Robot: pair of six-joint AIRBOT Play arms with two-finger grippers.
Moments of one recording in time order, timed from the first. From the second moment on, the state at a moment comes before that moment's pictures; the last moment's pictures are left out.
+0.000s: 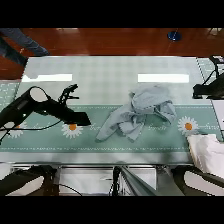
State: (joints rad) left arm -0.20 -1.21 0.77 0.90 -1.19 -1.23; right arm -0.21 -1.29 1.23 -1.68 1.33 1.53
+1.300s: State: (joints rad) left arm -0.47 -1.52 0.78 0.46 -1.03 -1.05; right arm -0.22 -1.29 1.23 -1.71 1.34 1.45
